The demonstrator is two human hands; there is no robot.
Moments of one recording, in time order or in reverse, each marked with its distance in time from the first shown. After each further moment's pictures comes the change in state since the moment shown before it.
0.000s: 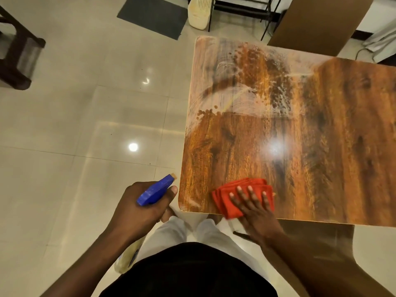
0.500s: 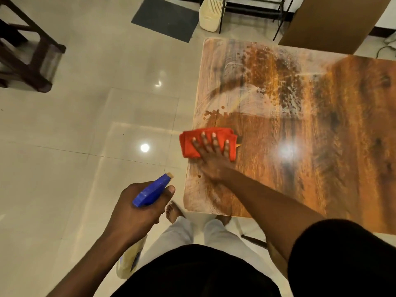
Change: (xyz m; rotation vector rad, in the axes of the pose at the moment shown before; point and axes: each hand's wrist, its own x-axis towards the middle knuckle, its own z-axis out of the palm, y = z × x) left_hand -0.016 0.003 -0.002 0.002 0.082 0.049; right_hand 0.193 -0.085 -0.102 0.195 -0.019 -0.072
